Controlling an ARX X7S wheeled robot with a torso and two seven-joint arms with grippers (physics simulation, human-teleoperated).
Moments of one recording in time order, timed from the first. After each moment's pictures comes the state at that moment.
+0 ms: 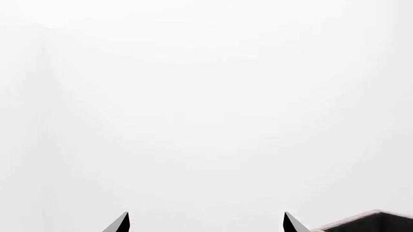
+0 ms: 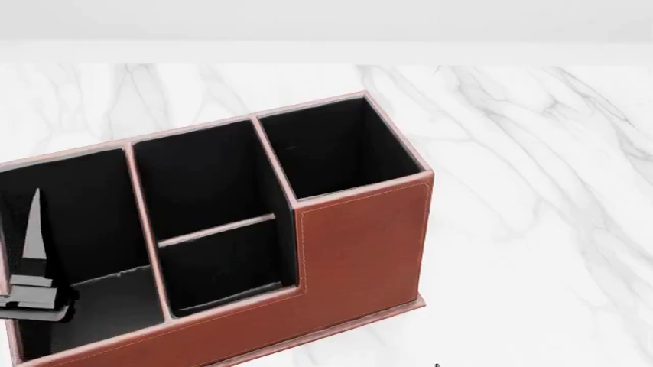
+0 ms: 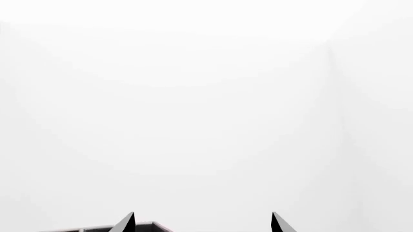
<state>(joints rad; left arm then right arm) -0.23 -0.49 0.21 0.15 -0.26 0.21 -0.27 -0.23 0.32 -0.26 -0.25 -0.06 -0.64 0.53</state>
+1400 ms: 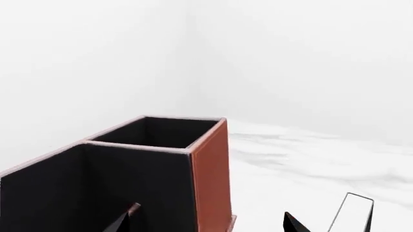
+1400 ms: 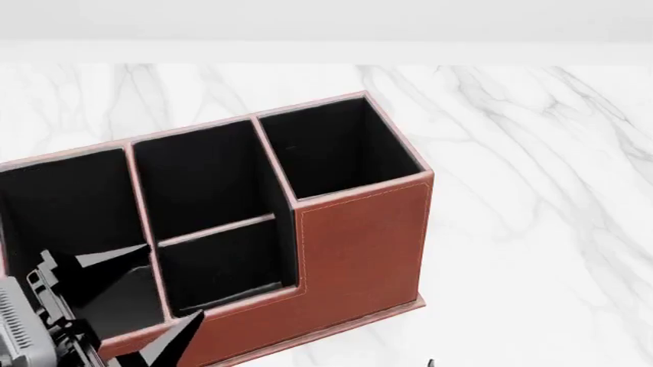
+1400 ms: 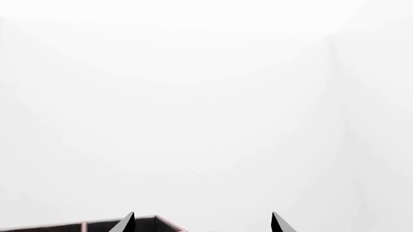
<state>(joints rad) -0.40 -0.60 0.44 -0.02 -0.69 0.00 0.48 -0.20 0.34 -0.29 -0.22 -0.04 -0.63 0.55</state>
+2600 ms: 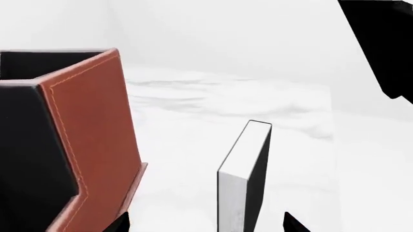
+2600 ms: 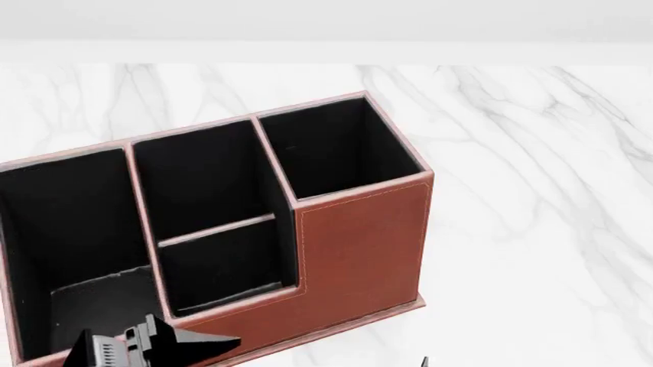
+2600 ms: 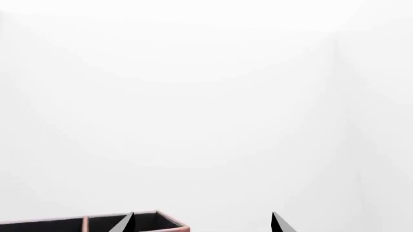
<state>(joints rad) -0.44 -0.56 0.64 -0.07 -0.60 -0.08 0.65 -0.19 0.34 -0.31 -0.20 -0.04 -0.62 0.56</state>
